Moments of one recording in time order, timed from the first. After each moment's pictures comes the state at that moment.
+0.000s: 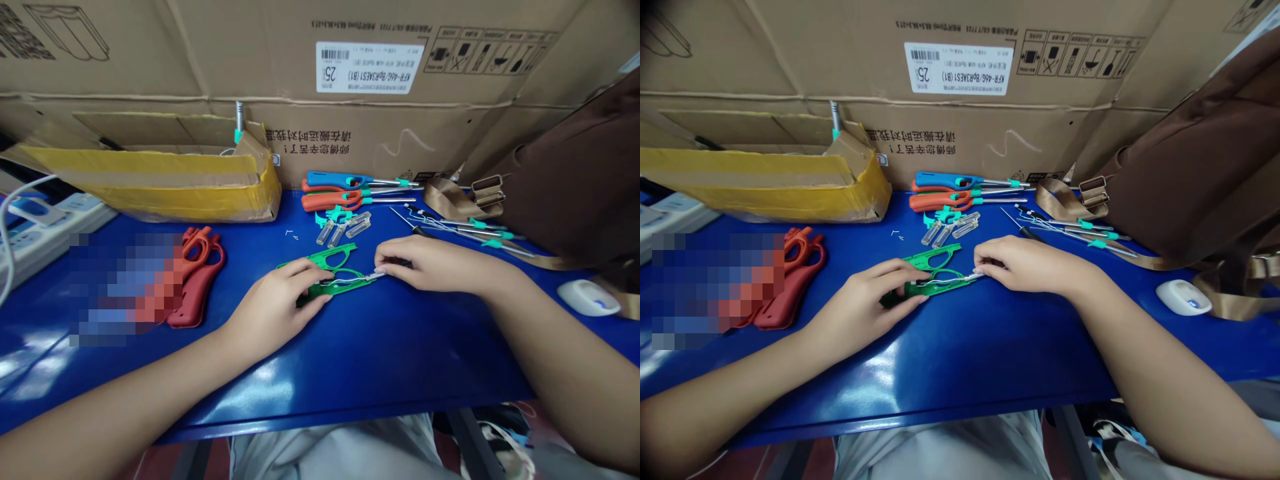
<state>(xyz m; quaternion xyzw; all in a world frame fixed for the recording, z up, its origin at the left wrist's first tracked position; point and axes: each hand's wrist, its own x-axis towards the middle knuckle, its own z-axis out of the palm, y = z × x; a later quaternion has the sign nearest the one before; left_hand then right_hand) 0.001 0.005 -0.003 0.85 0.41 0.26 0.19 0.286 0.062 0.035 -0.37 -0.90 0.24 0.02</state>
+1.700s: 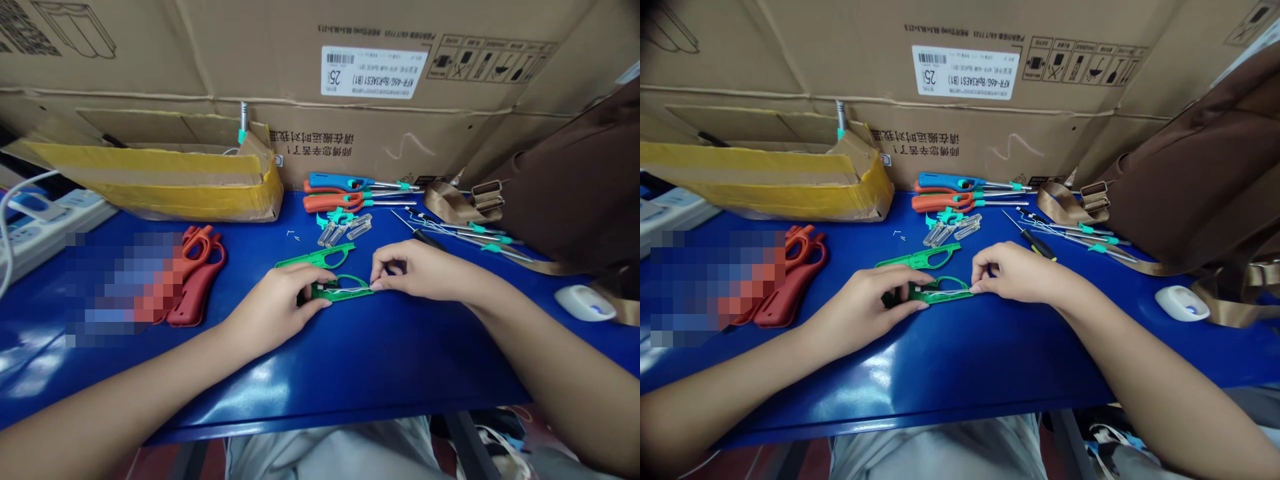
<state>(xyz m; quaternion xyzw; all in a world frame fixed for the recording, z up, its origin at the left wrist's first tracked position) 0.004 0.010 0.004 0.84 0.42 0.26 0.24 0.267 0.057 0.028 -0.47 -0.81 0.35 0.07</state>
